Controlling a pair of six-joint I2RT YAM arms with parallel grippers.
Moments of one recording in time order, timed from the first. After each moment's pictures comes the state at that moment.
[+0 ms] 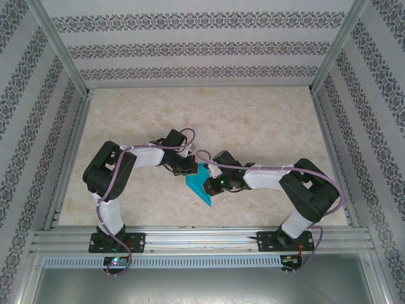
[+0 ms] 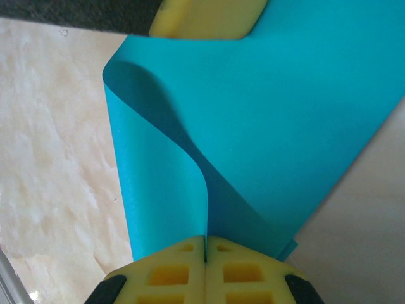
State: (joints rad) left arm -0.50 1.89 1.02 -0.28 0.59 -0.58; right arm 0.73 1.64 0.70 -0.10 -0.44 0.42
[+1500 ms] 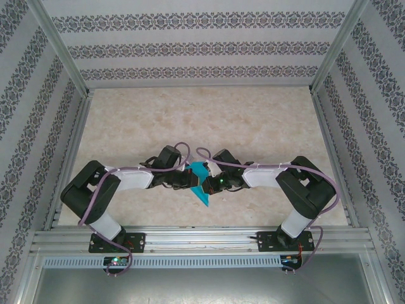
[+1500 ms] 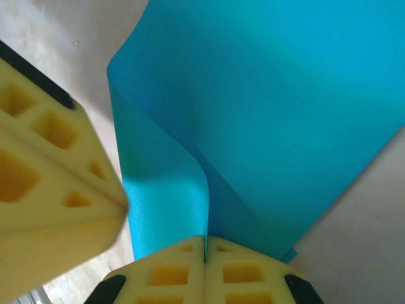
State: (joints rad) left arm -0.60 1.62 0.66 0.06 0.63 -0.74; right arm 0.72 1.67 0.71 -0.07 -0.50 0.44
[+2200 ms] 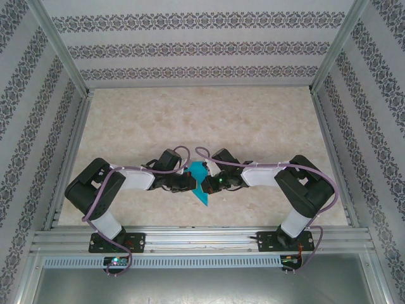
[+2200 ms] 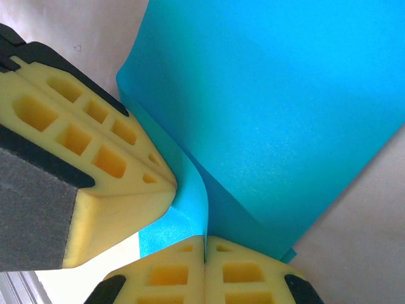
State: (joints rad) left arm -0.60 1.66 0.63 0.09 0.58 -0.74; right arm 0.72 1.69 0.73 -0.08 -0.50 0.44
